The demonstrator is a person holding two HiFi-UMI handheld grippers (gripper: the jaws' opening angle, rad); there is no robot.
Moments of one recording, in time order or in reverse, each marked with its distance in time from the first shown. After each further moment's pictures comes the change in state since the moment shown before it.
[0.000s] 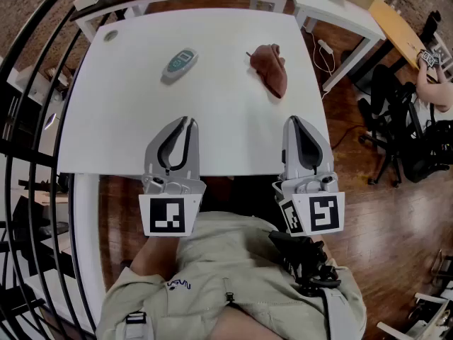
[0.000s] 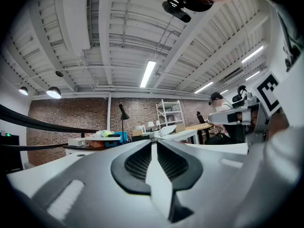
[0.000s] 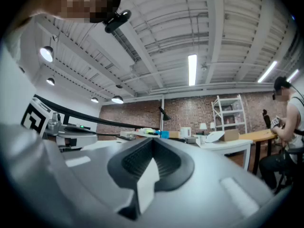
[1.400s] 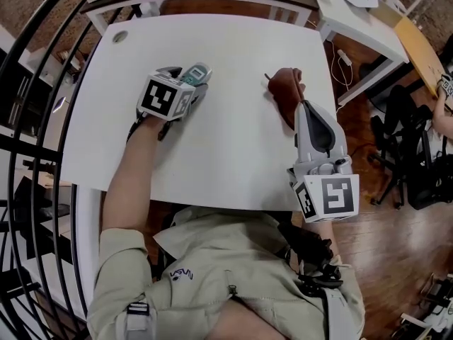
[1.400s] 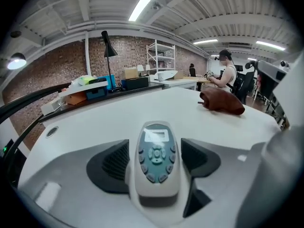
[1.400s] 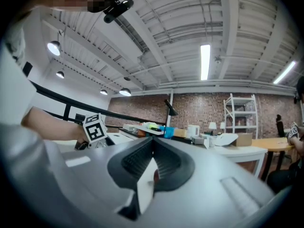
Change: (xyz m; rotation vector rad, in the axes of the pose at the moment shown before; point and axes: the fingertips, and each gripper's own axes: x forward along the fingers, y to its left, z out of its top) left arm 0.195 0.119 -0.158 0.009 0.743 -0.252; right arm 0.113 -0.035 -0.010 -0.088 0.077 0.117
